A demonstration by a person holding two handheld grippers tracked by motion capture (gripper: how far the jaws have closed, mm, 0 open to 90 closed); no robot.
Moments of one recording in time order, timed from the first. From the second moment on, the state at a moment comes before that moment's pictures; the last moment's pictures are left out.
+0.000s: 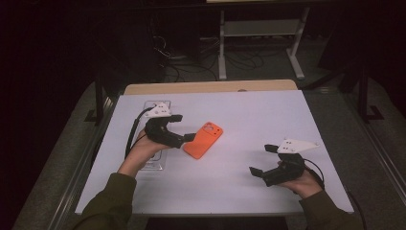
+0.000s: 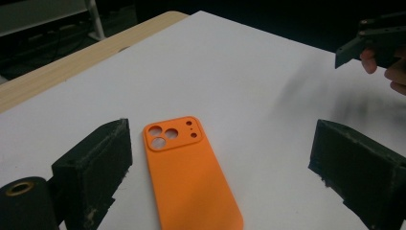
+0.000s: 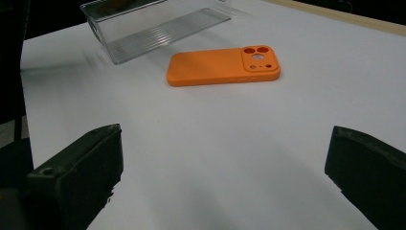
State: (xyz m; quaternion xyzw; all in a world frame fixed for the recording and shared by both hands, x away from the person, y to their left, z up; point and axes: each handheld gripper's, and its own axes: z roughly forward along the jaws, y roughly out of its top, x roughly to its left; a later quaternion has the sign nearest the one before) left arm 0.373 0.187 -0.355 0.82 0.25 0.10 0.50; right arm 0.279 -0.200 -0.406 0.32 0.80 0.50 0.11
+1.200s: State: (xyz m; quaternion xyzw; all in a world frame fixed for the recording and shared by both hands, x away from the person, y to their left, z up) left arm 0.410 0.173 -0.356 0.84 0.31 0.14 0.42; right arm 0.279 -0.201 -0.405 0.32 0.80 0.50 0.12
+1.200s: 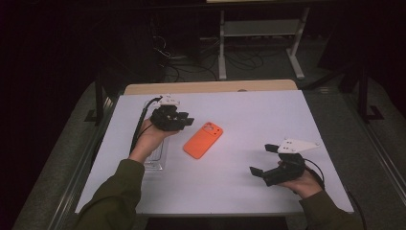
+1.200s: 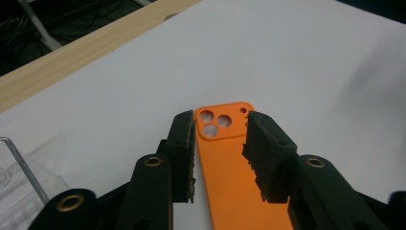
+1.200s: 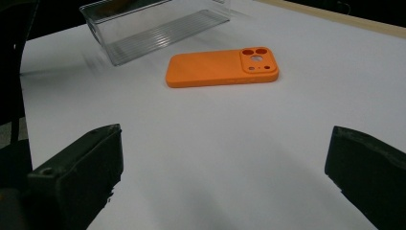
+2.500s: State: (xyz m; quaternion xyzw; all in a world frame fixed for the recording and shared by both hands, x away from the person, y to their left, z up) left arm 0.437 0.143 -0.398 0.90 0.39 0.06 0.19; right arm 0.280 -0.200 -0.404 0.31 0.80 0.51 0.11
